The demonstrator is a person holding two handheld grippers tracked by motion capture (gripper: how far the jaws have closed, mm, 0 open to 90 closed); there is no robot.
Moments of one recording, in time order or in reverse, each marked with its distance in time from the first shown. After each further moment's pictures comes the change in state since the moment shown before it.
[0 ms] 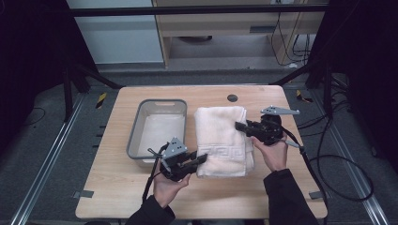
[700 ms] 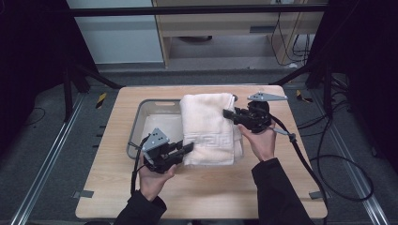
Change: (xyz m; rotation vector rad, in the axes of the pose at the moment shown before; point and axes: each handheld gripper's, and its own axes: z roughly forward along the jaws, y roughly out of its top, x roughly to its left) left arm 0.023 0.018 -0.034 -0.083 0.046 -0.008; right arm 0.031 0.043 0.018 -0.034 0.006 -0.048
